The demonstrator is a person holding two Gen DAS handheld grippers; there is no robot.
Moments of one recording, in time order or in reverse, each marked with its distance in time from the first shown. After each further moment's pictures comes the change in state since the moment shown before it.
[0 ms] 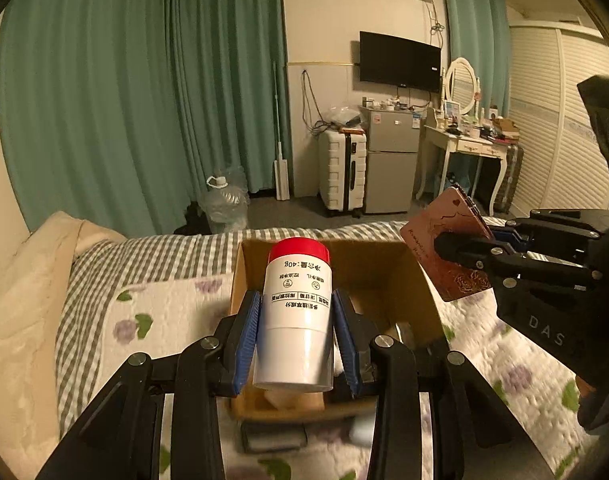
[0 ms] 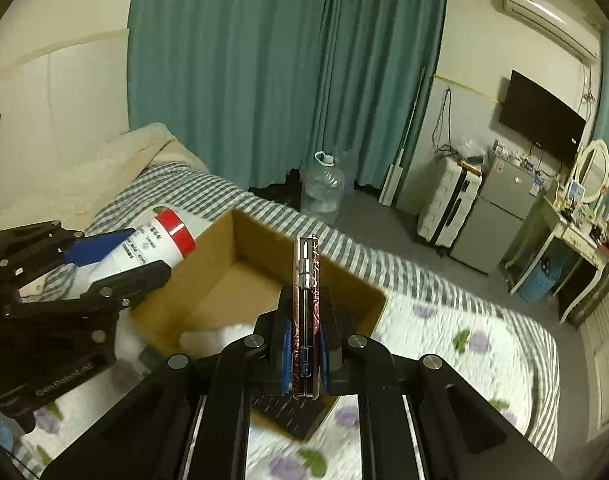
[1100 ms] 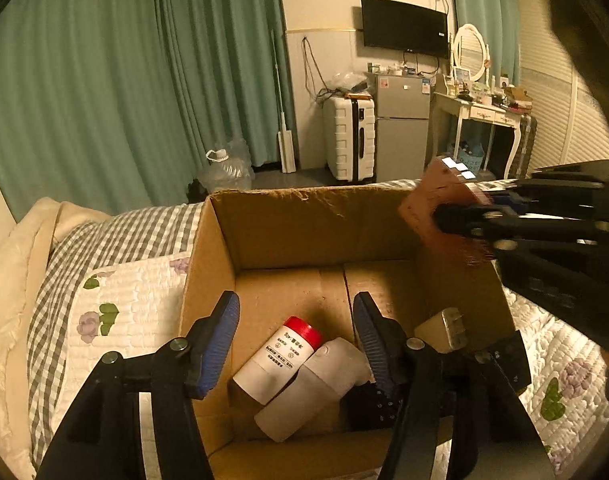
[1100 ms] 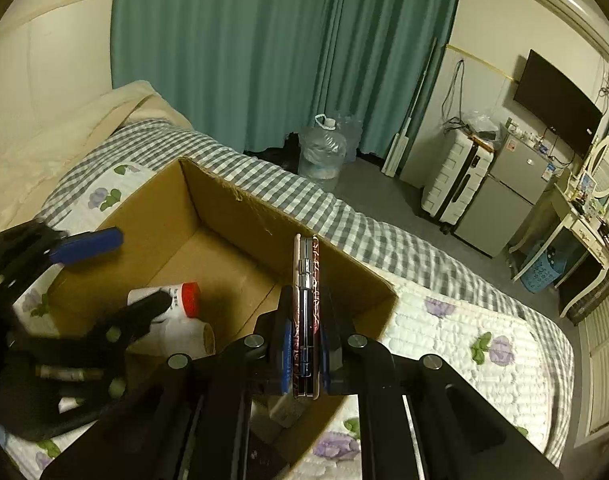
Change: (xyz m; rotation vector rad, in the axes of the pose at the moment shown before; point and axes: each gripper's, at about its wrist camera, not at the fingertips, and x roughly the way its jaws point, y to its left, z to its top) left arm 0.080 -0.009 -0.030 0.042 0.092 0.040; right arm 0.101 -0.016 -0.012 -0.028 0.135 0.009
